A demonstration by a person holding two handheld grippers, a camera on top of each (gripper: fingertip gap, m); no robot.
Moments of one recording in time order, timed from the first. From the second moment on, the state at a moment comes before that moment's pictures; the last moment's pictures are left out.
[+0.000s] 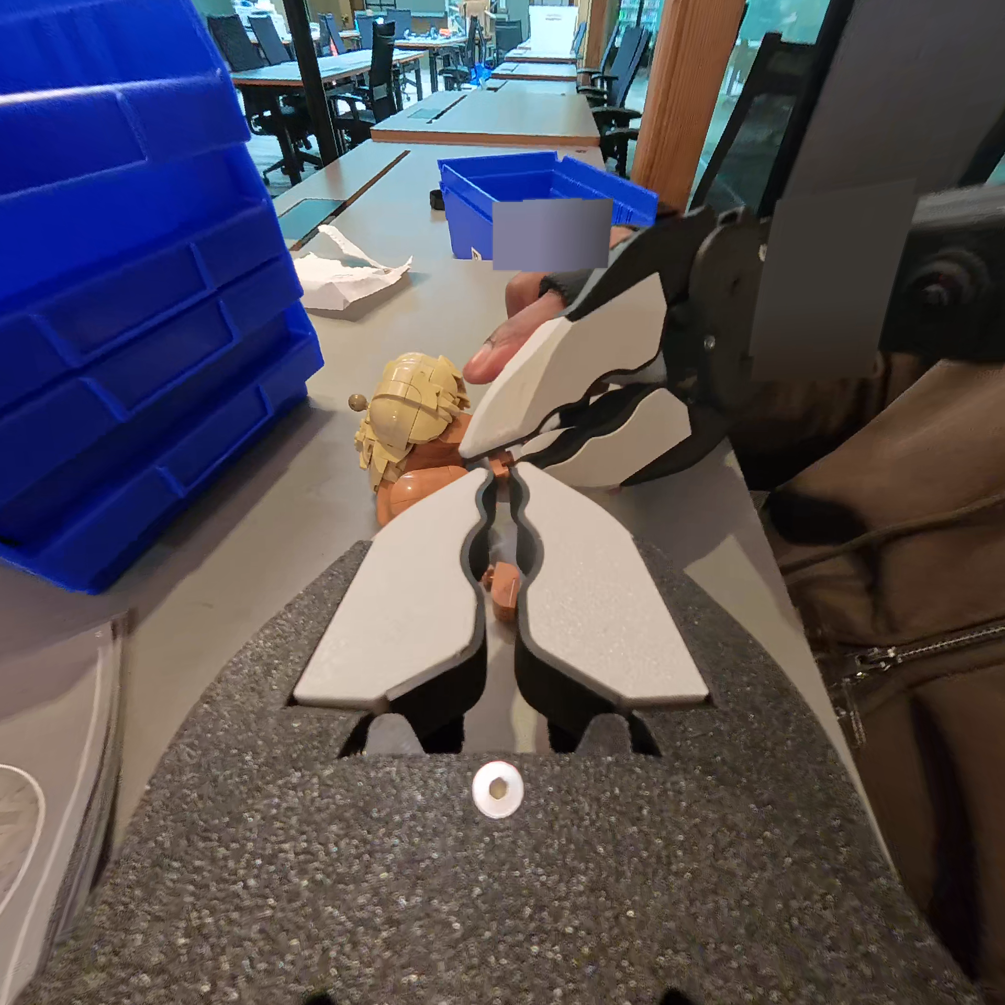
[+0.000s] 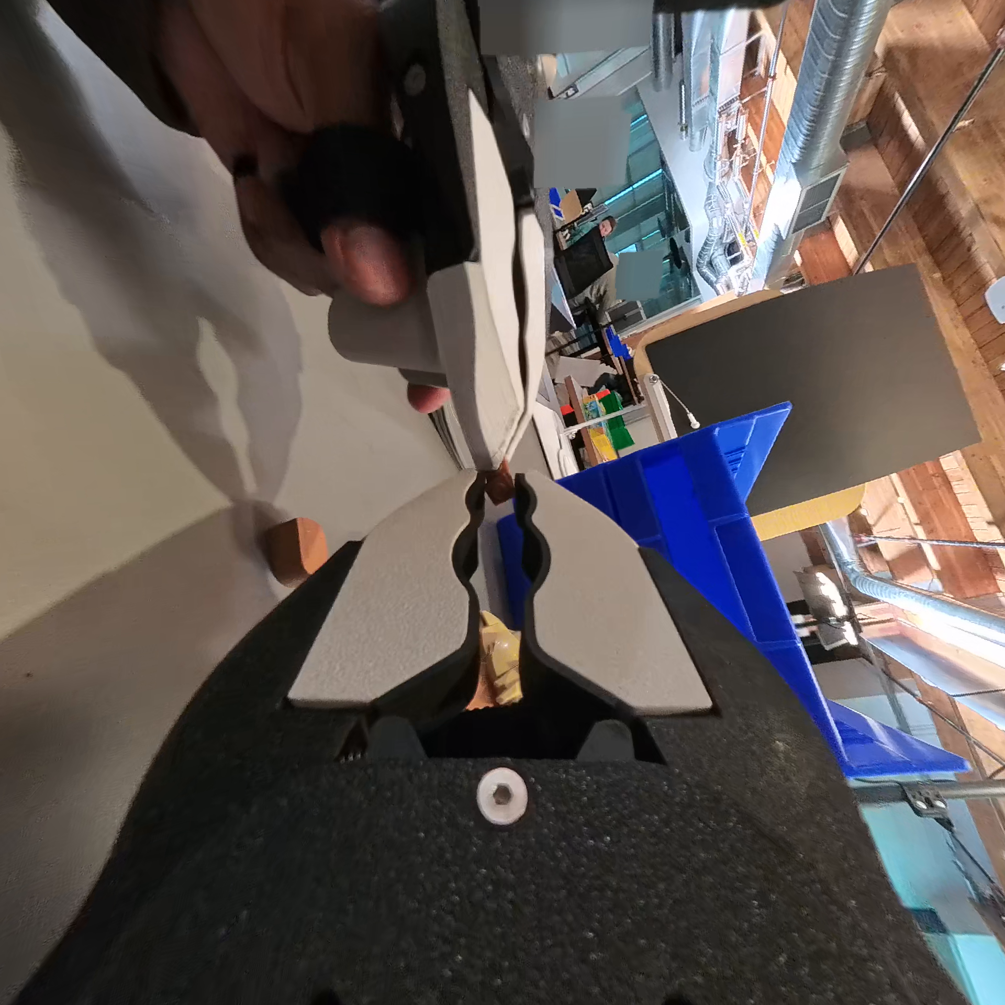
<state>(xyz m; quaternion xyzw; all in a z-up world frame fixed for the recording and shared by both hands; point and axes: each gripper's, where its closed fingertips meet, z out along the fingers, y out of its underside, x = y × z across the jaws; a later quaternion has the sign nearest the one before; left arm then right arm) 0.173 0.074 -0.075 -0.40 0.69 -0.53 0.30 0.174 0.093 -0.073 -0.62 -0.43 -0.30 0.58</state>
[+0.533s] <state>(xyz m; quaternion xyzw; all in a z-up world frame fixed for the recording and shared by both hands) 0.168 0.070 -0.085 -0.32 0.76 -0.42 0.36 0.168 0.087 -0.084 -0.64 -0.47 -0.24 0.57</state>
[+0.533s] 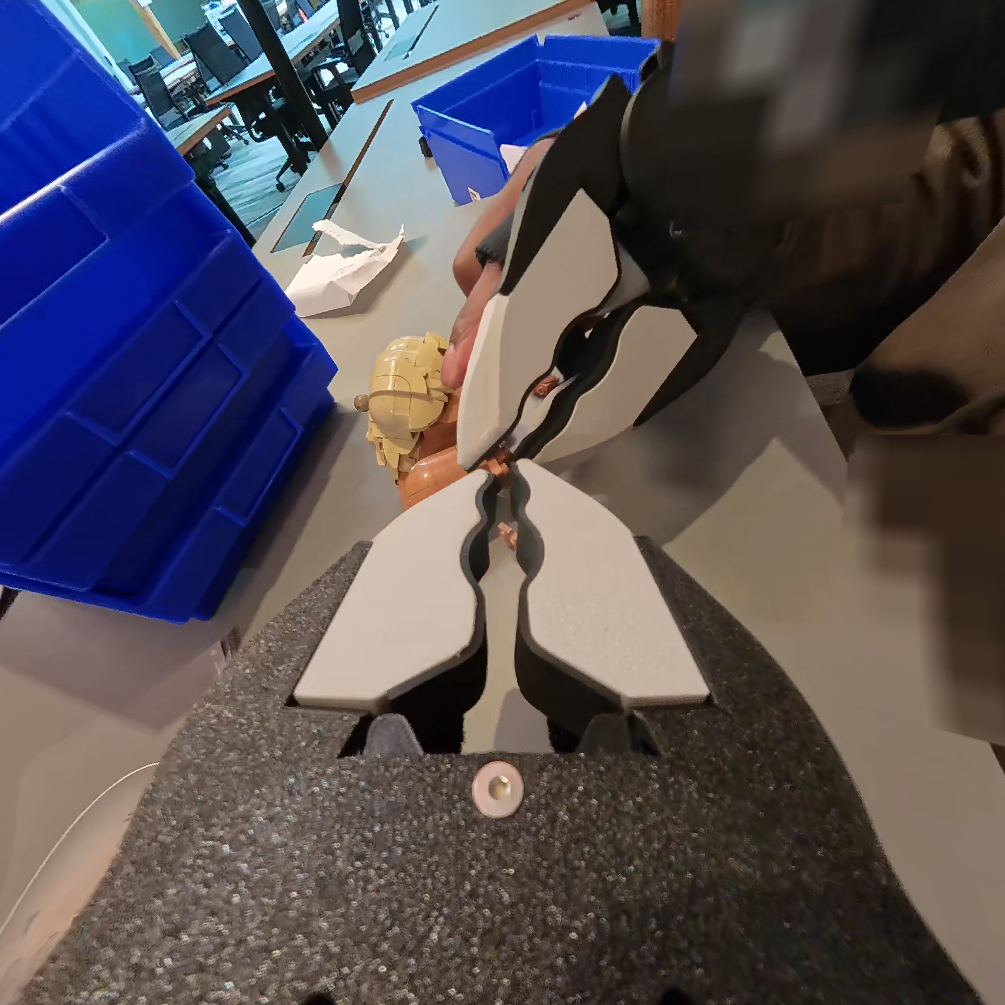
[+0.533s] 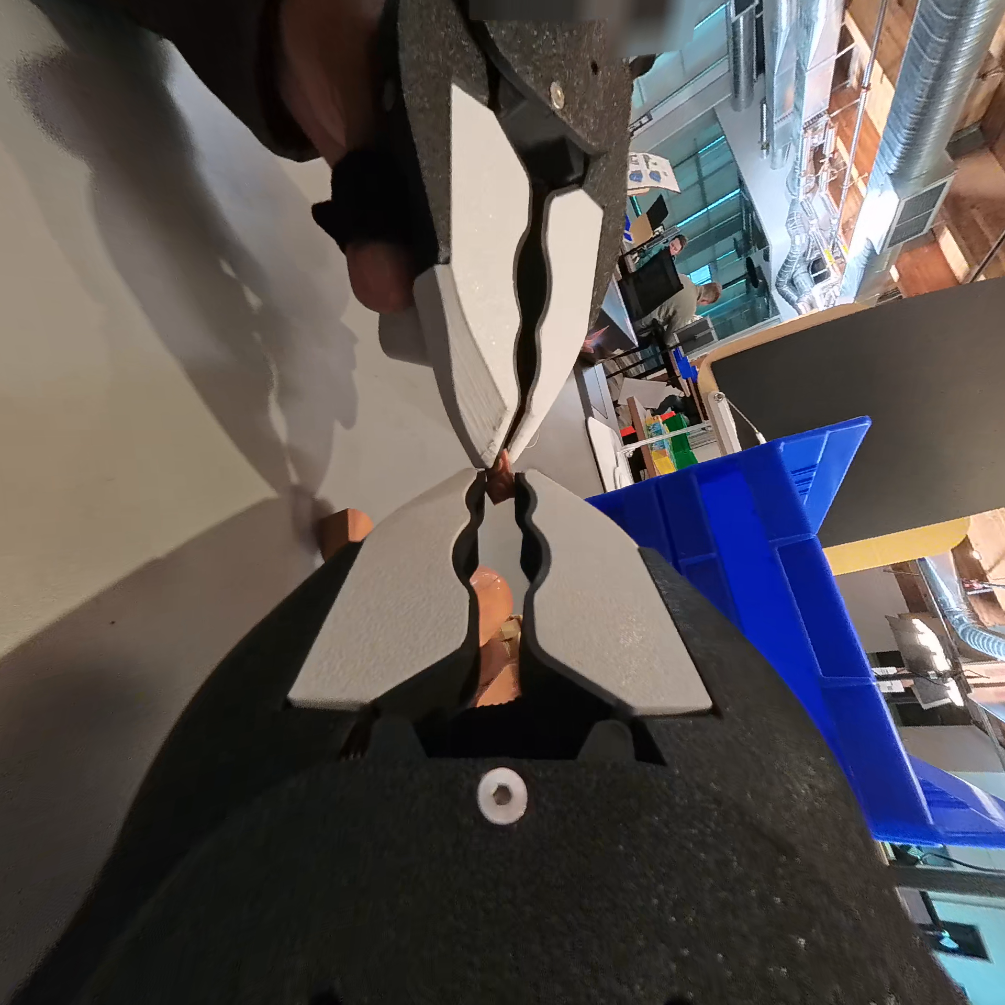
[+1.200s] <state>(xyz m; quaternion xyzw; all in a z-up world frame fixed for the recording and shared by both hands) 0.169 0.066 -0.102 -0.25 0.81 -0.31 0.42 0.169 0.081 -0.103 -0.66 -0.51 -0.19 0.52</state>
